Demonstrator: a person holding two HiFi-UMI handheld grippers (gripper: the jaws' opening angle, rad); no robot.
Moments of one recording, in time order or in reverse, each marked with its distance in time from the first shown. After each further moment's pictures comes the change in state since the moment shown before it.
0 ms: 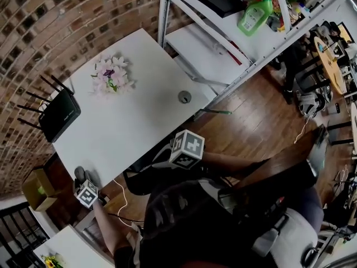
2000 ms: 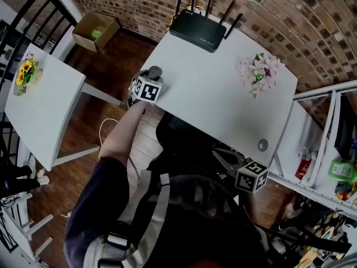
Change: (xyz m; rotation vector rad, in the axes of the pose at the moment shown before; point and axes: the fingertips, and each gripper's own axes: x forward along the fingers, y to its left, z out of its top) left arm 0.001 -0.009 0.002 -0.061 0.021 0.066; right arm -0.015 -0.002 0.001 -0.087 0.035 0.025
